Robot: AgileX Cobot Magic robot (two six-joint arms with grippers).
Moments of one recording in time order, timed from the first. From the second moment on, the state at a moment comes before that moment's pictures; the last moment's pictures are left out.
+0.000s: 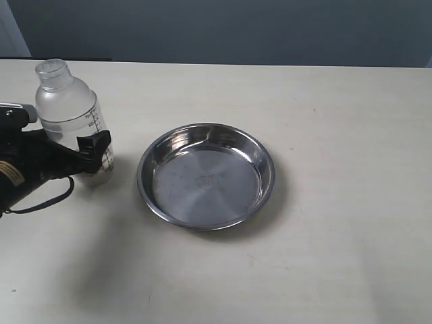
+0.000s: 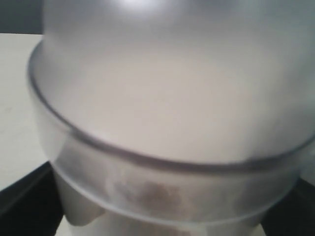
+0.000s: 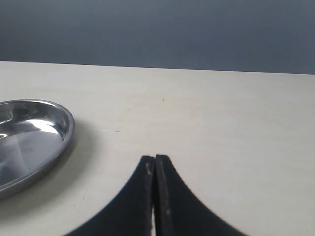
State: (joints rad) left arm 0.03 1.85 -0.36 0.24 -1.11 -0.25; right arm 0.14 0.00 0.00 0.06 0.31 -0.03
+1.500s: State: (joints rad) left arm 0.03 1.47 -0.46 0.68 -0.86 -0.57; right arm 0.14 0.00 0.00 0.06 0.31 -0.03
